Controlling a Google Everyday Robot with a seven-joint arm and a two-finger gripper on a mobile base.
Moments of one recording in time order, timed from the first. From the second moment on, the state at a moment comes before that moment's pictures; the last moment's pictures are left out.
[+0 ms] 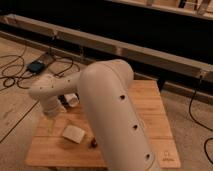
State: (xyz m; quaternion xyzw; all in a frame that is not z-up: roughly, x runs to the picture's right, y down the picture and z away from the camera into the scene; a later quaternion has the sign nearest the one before) arm -0.263 0.189 0.804 -0.39 0.07 0.16 0.91
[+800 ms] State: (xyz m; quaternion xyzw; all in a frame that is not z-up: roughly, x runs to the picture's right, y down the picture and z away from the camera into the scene) arm -0.227 0.245 0.782 -0.35 0.11 0.14 0.92
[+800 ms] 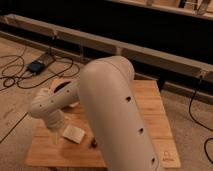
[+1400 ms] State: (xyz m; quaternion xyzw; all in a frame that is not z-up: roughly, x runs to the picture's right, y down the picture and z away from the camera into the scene) arm -0.193 0.261 0.791 -0.35 0.14 0.18 0.91
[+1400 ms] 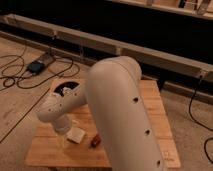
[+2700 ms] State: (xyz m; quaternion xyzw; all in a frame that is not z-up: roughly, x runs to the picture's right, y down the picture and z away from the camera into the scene) arm -0.204 0.249 0.811 -0.35 0.14 0.17 0.91
